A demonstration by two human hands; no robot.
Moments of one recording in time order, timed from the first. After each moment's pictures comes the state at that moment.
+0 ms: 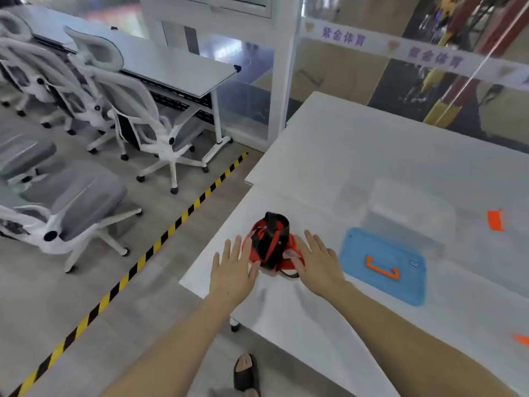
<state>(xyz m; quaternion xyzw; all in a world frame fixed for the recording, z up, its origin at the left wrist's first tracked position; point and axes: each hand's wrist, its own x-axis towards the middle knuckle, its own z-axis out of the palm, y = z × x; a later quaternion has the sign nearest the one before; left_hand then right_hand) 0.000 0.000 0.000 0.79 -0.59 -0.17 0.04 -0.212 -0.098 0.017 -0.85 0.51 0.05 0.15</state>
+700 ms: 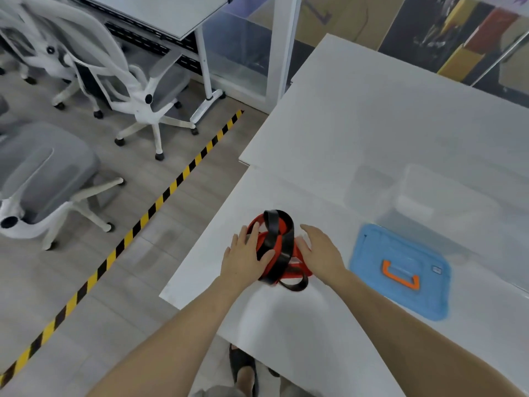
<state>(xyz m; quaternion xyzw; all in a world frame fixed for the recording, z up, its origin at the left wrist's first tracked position) 0.018 -0.124 -0.083 0.77 -0.53 -0.33 0.09 -0.181 -0.206 -0.054 -0.73 0.59 0.00 0.35</state>
